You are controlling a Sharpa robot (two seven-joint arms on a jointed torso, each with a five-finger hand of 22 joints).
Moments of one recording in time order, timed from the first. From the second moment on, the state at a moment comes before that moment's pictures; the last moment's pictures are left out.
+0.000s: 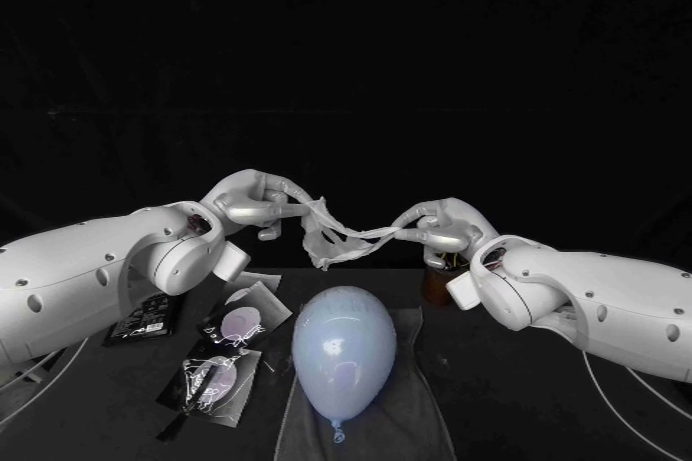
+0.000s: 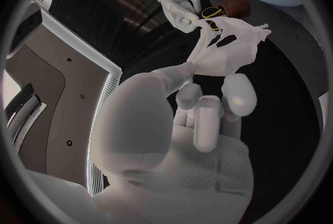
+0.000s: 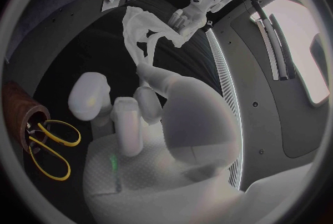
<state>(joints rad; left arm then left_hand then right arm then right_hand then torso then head) 1.42 -0.85 0.00 1.44 -0.42 -0.15 0.17 1.34 -0.16 0.74 -0.03 0.05 0.96 0.09 0.56 0.35 1.26 0.01 1.24 0.98 1.47 -0.04 1.54 1.31 0.12 1.32 0.05 1.15 1.31 1.38 -0.80 -0.13 1.51 -0.45 -0.49 0.18 1.23 -0.03 0.66 -0.14 0.05 0.89 0.09 0.70 0.29 1.31 0.01 1.32 1.21 1.46 -0.05 1.53 1.31 0.08 1.39 0.05 1.00 1.31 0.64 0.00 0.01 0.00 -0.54</state>
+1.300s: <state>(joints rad) 1.26 -1.04 -0.12 1.81 -0.10 -0.15 0.19 1.32 -0.16 0.75 -0.03 0.05 0.96 0.09 0.56 0.35 1.27 0.01 1.24 0.99 1.47 -0.04 1.54 1.31 0.12 1.31 0.05 1.15 1.31 1.39 -1.03 -0.14 1.77 -0.25 -0.26 0.19 1.23 -0.03 0.66 -0.14 0.05 0.89 0.09 0.70 0.30 1.31 0.01 1.32 1.21 1.46 -0.05 1.53 1.31 0.08 1.39 0.06 1.00 1.31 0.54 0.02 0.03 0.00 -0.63</state>
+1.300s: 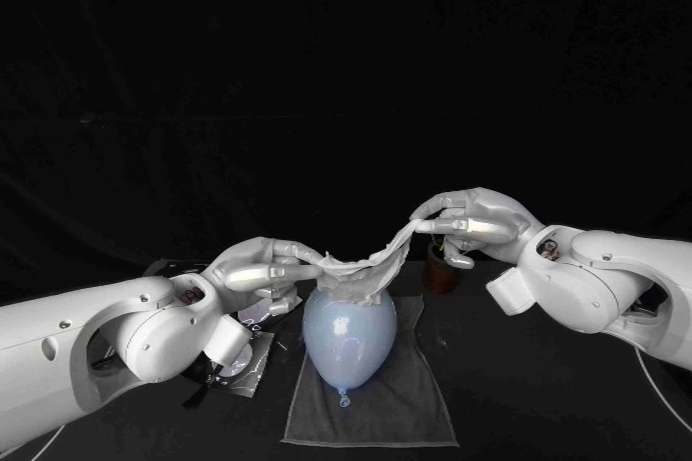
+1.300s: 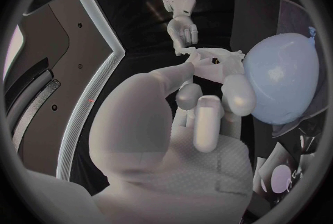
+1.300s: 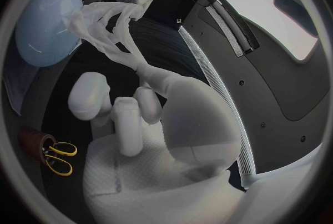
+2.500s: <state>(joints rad) 1.15 -1.07 -0.14 1.81 -0.27 0.09 0.11 1.32 -0.16 0.75 -0.03 0.05 0.96 0.09 0.56 0.36 1.27 0.01 1.24 0.98 1.47 -0.04 1.54 1.31 0.12 1.31 0.05 1.15 1.31 1.36 -1.09 -0.19 1.81 -0.33 -0.02 0.06 1.23 -0.03 0.66 -0.14 0.04 0.89 0.09 0.70 0.30 1.31 0.01 1.32 1.22 1.46 -0.05 1.53 1.31 0.08 1.39 0.06 1.00 1.31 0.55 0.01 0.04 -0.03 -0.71</state>
